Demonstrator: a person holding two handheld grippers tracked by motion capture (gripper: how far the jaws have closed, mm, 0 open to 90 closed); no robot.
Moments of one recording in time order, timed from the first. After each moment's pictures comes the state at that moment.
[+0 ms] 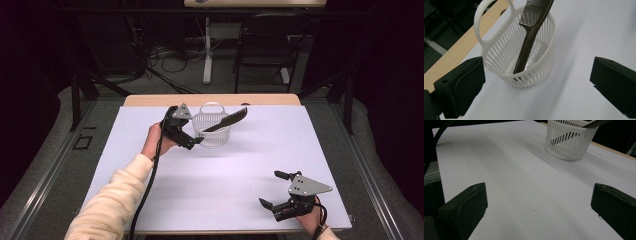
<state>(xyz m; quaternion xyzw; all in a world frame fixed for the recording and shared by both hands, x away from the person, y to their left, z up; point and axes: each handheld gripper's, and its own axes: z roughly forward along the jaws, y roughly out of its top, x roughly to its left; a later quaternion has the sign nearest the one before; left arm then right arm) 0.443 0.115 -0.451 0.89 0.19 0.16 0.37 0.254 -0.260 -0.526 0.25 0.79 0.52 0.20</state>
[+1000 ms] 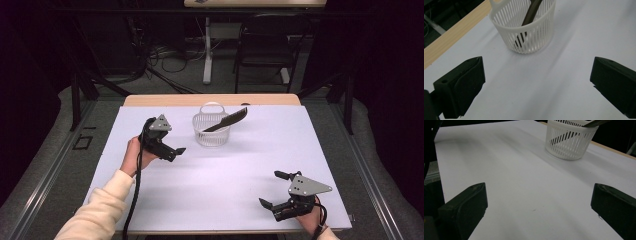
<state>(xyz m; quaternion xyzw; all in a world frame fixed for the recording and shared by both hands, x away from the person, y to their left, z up) 0.404 0.168 -0.460 0.88 0.25 0.16 0.37 0.254 -0.259 -0.526 0.25 0.79 0.52 0.20</state>
